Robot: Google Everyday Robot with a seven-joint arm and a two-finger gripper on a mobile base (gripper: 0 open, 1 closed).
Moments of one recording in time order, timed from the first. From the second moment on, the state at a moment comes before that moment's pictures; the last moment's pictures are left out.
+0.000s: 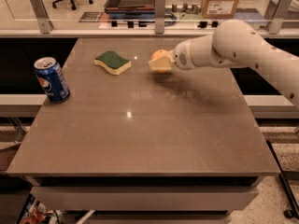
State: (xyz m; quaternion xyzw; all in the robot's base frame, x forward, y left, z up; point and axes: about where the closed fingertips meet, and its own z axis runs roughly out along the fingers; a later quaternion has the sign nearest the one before) arm 0.710 -0.046 0.858 -0.32 0.80 0.22 0.45
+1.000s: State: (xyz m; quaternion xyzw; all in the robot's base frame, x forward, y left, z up) arm 0.645 0.048 0.883 -0.36 0.77 0.25 0.46
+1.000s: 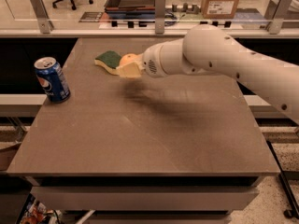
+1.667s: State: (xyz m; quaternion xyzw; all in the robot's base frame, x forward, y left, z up) arm 0.590 0.113 0.883 -0.43 0.74 0.28 0.43
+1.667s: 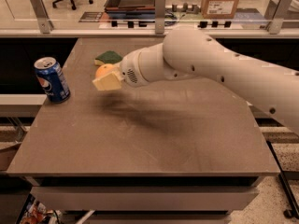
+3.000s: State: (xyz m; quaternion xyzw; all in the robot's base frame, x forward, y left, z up) arm 0.576 0.173 0.843 -0.47 0.73 0.28 0.42
